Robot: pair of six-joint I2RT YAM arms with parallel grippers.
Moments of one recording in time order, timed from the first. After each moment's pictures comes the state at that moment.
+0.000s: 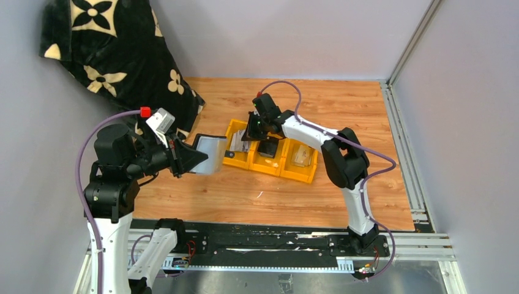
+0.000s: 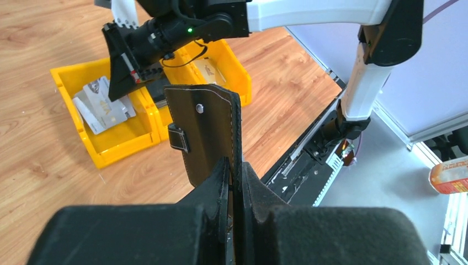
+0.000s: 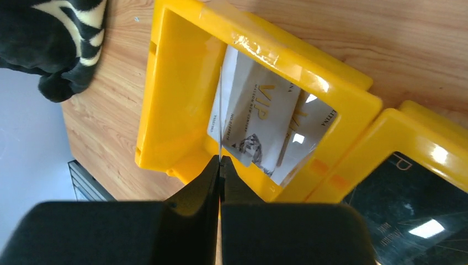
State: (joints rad) left arm -0.03 0.73 1.29 -0.93 0.88 -0.10; right arm 0.68 2.09 1.64 -0.30 -0.27 0.75
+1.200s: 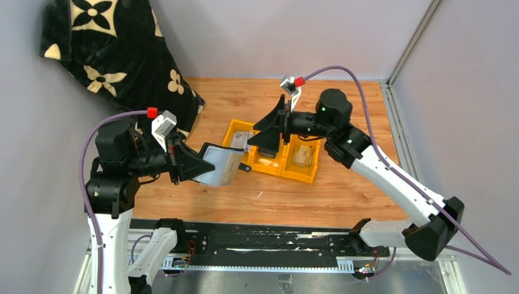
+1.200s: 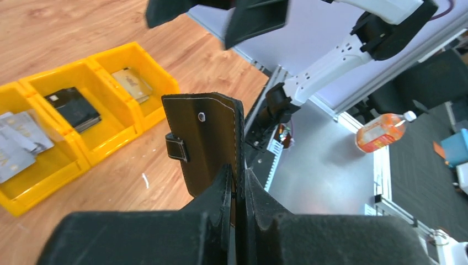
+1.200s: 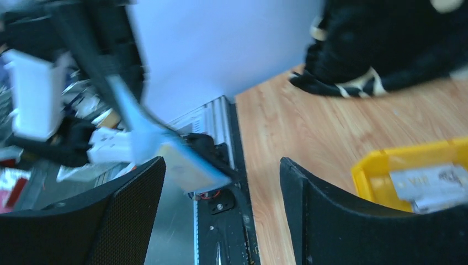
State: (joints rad) left arm -0.03 0.76 1.31 -0.94 1.18 -0.11; right arm 0.72 1.27 1.26 -0.01 -0.69 0.48
